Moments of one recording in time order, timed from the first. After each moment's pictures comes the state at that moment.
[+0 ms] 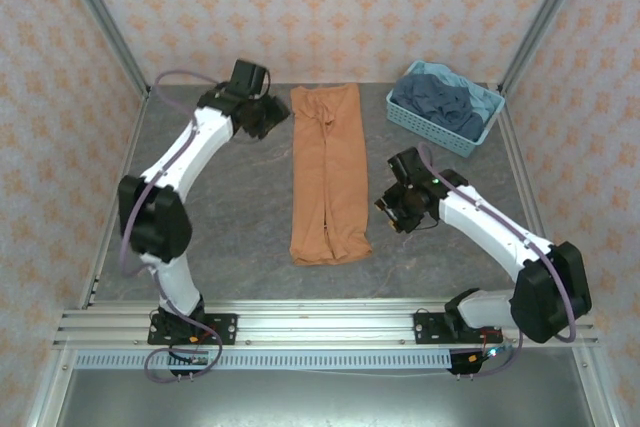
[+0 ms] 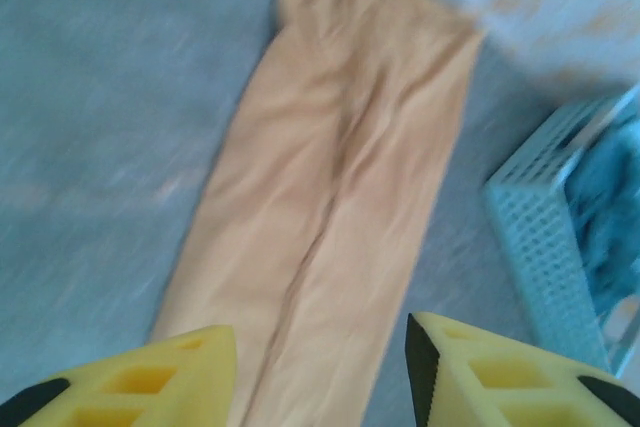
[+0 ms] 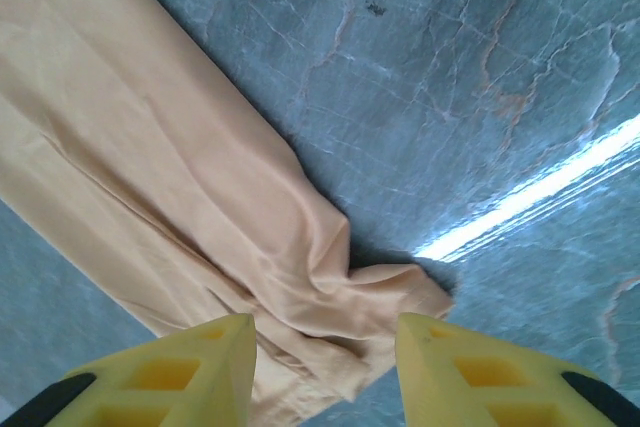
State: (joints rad) left arm -0.27 1.78 1.60 -0.76 0.15 -0.93; right arm 0.49 1.31 0.95 -0.85 -0.15 1.31
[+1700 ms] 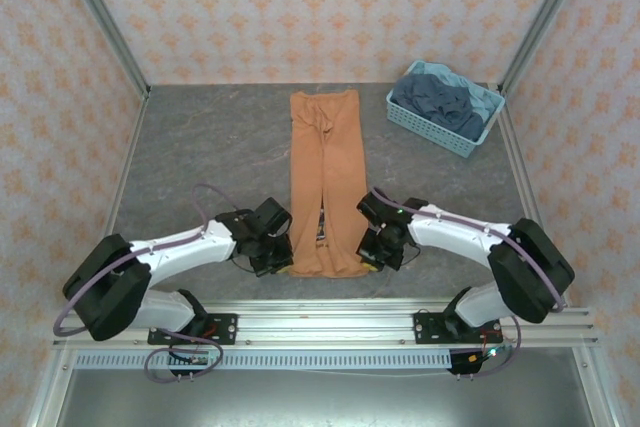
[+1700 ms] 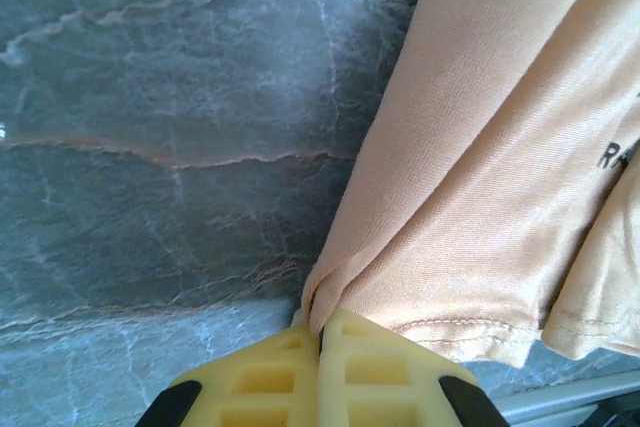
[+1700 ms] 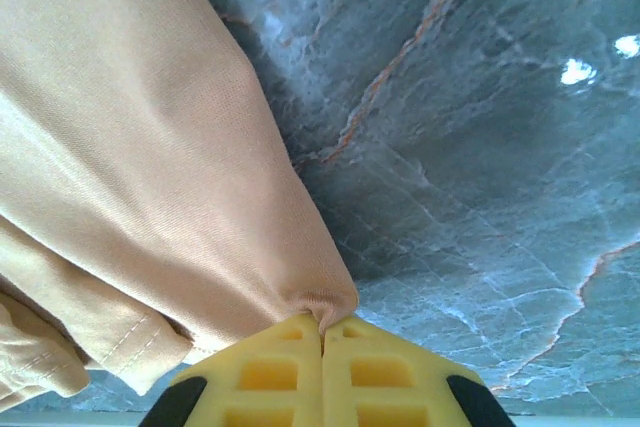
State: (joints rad) left arm -0.71 1.32 0.63 -0.56 0.26 -1.17; right arm 0.74 1.42 0.75 -0.75 -0.29 1.20
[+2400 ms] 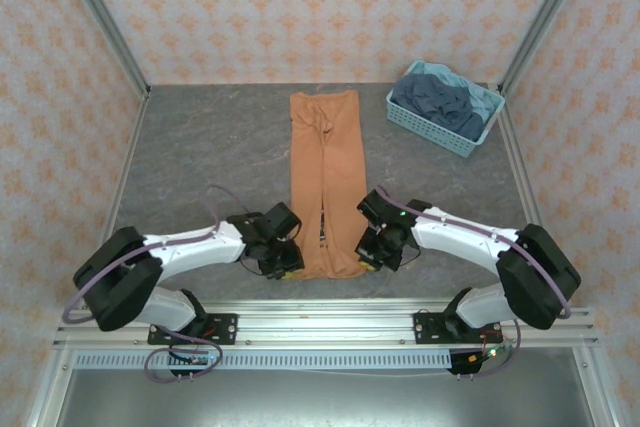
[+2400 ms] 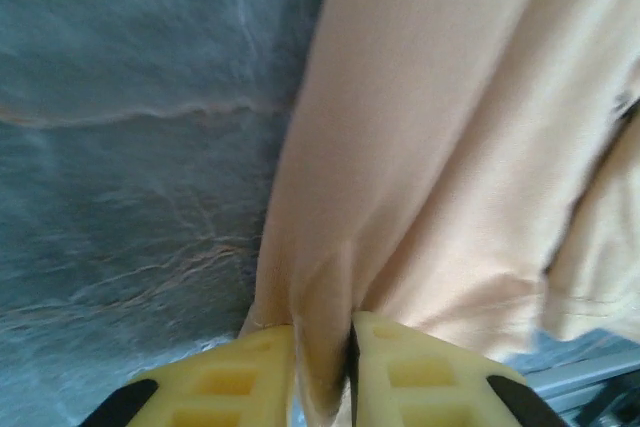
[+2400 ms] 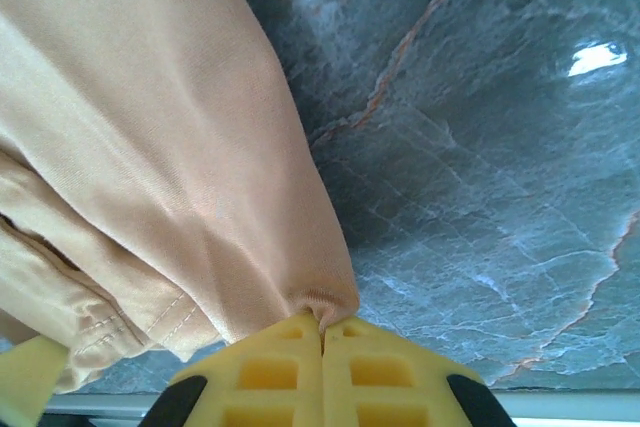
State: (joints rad) left arm -0.80 1.43 0.66 -0.50 0.30 -1.18; right arm 0.76 1.38 0.74 -0.73 -0.30 1.27
